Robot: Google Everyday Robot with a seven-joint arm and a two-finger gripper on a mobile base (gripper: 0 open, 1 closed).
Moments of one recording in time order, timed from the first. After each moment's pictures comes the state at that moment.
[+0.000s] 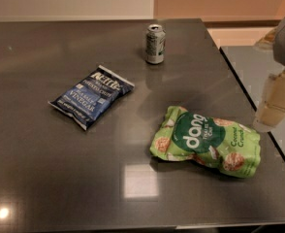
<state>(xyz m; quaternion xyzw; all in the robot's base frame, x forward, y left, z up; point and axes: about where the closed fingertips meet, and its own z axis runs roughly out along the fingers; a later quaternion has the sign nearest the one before) 0.438 -0.217 0.976 -0.60 0.78 -0.03 0.16</state>
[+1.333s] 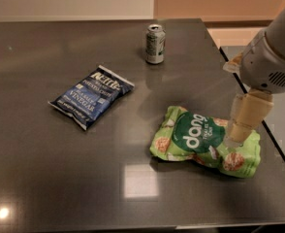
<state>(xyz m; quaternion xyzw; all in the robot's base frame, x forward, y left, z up) 0.435 -0.174 0.934 -0.62 0.77 0.02 0.16</state>
